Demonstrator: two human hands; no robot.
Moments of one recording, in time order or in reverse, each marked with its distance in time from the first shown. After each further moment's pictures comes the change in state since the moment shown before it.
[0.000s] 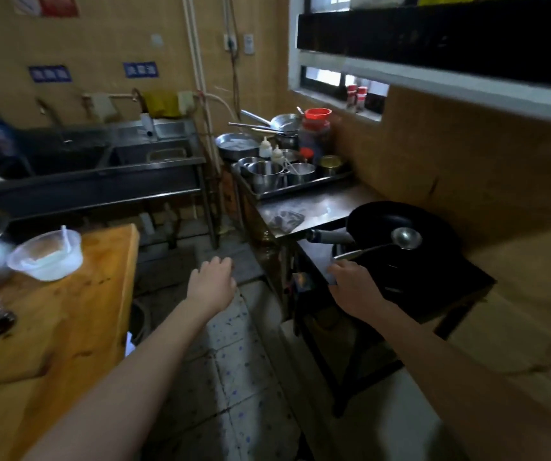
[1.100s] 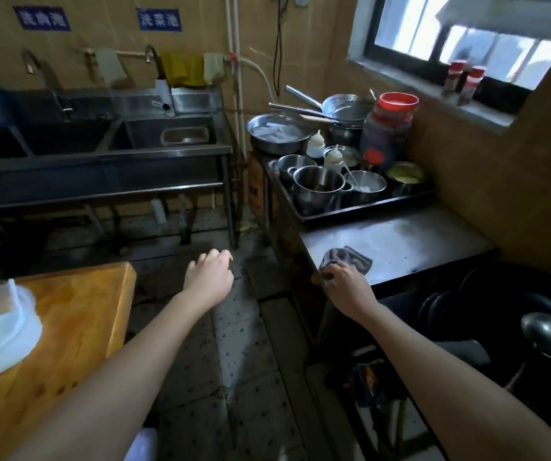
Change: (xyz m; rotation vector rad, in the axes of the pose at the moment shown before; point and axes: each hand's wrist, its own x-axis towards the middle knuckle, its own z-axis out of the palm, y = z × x) left_hand 0.345 -0.161 0.059 -0.054 -0.045 -0.138; right_hand 0.382 -0.036 0.131 0.120 -0.145 0.048
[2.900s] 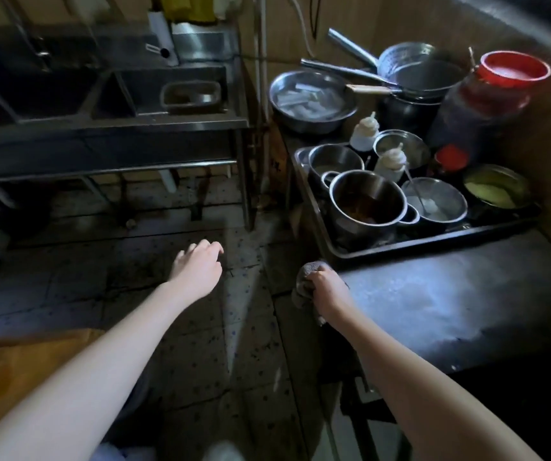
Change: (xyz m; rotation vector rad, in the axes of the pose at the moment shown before) left_hand 0.254 -0.058 0.031 0.047 -0.156 -0.085; right_hand 0.258 -0.017 0.072 0.299 -0.196 0.029
